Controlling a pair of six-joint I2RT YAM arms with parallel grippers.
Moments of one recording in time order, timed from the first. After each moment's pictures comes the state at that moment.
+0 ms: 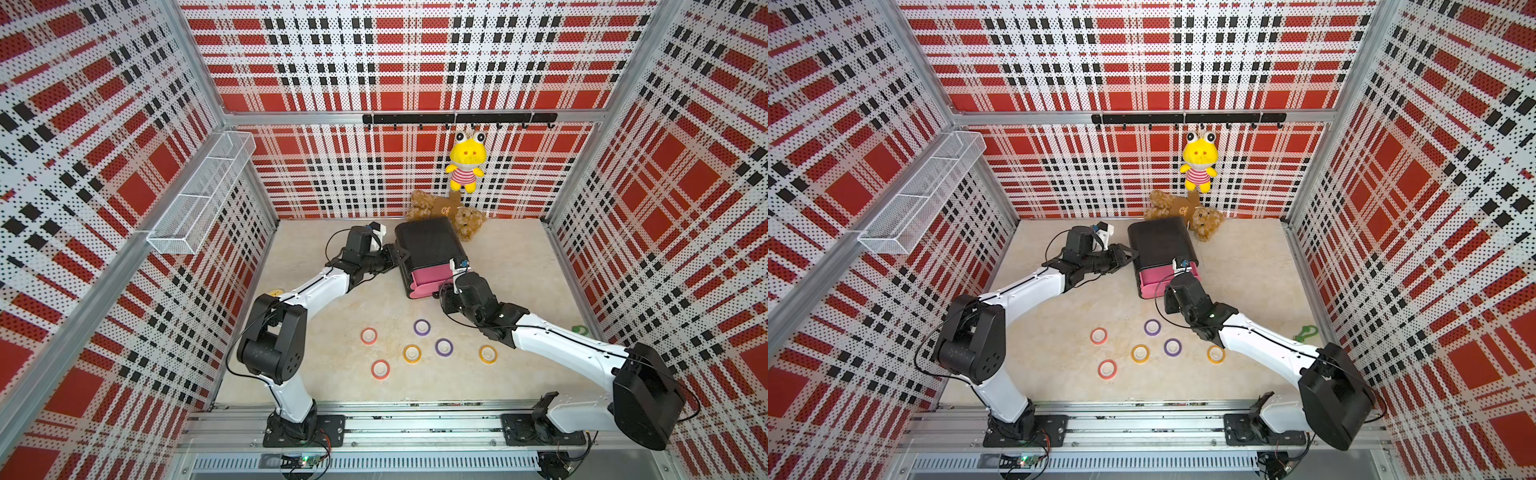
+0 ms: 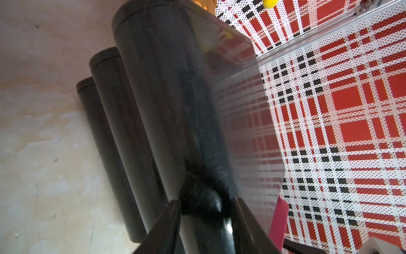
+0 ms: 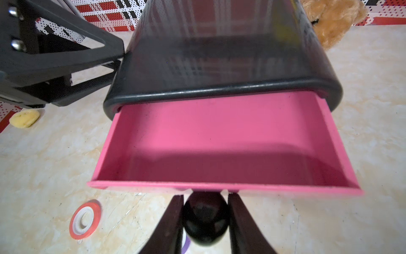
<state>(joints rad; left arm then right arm) -0.37 1.74 1.20 0.01 0.52 -0.74 0.75 1.33 0.83 -0.09 0.29 0.41</state>
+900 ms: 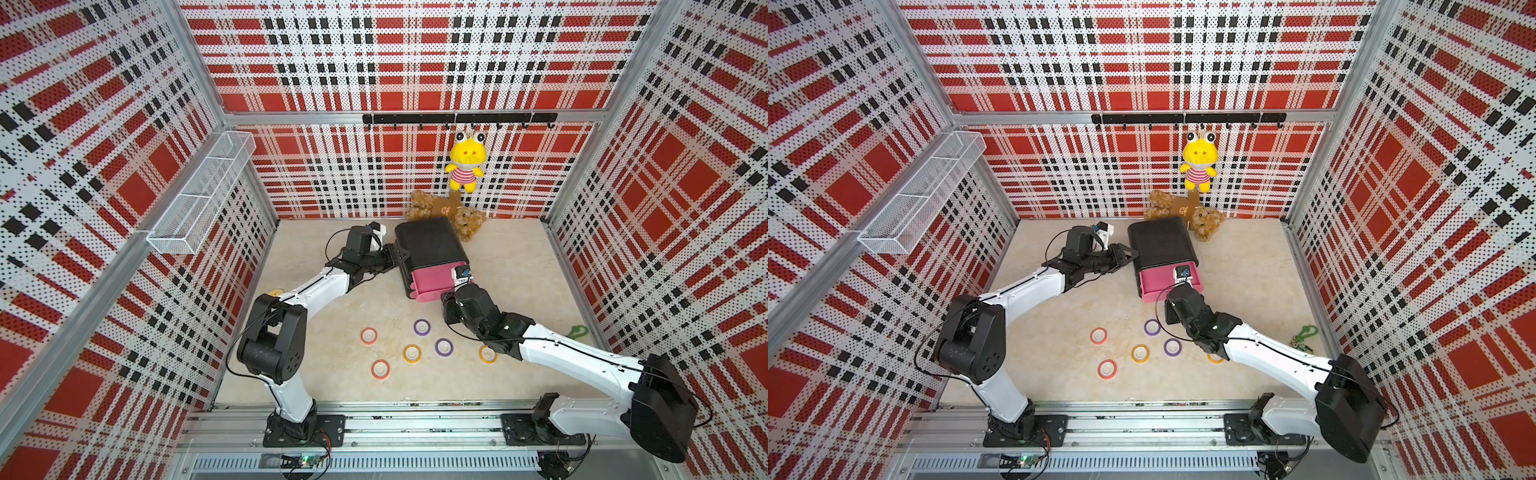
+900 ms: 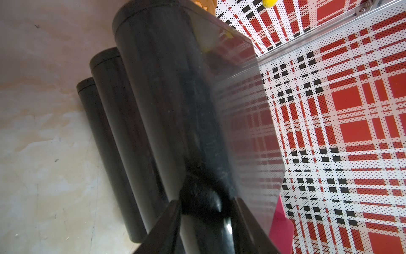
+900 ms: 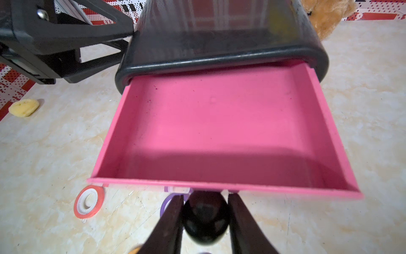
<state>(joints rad) -0.37 1.74 1.20 0.01 0.52 -0.74 0.82 1.25 0.78 -0.15 0.36 0.45</state>
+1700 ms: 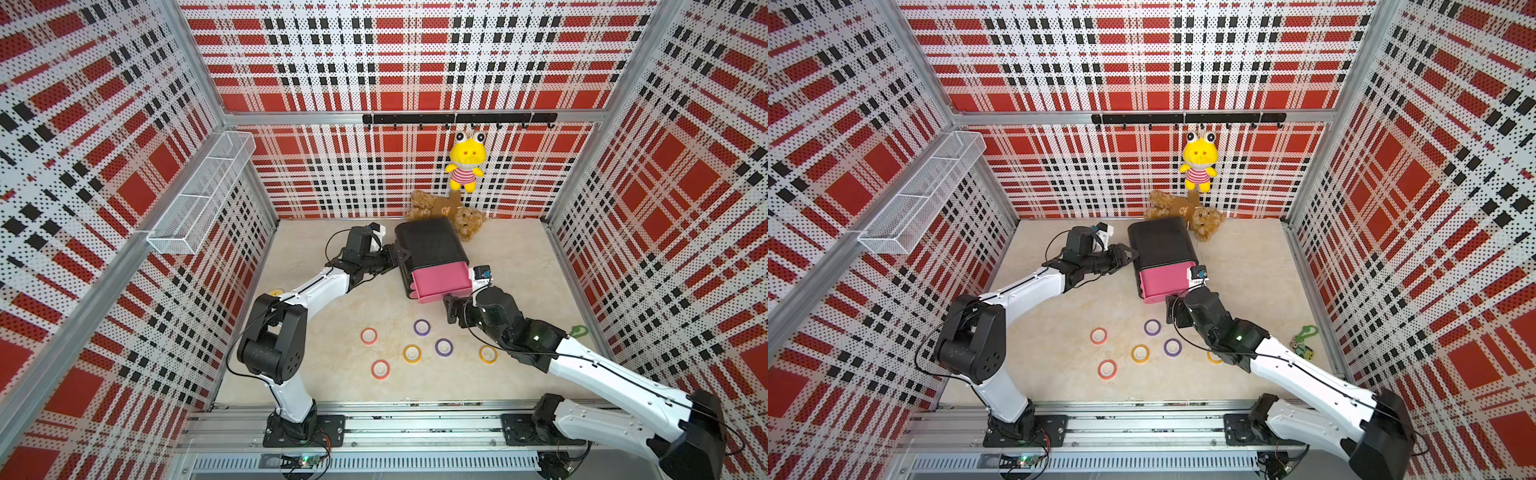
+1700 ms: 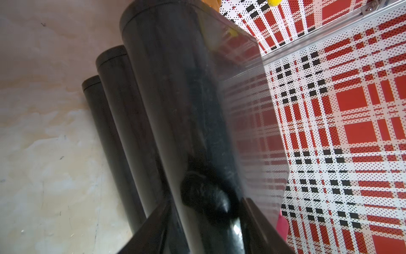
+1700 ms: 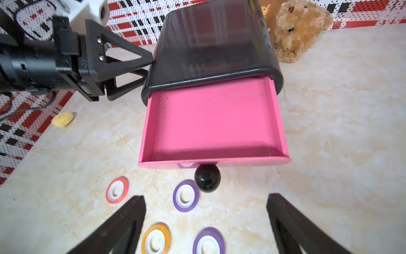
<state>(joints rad) -0.37 1.74 1.20 0.00 0.51 -0.73 0.83 1.00 0.81 -0.37 0.37 0.51</state>
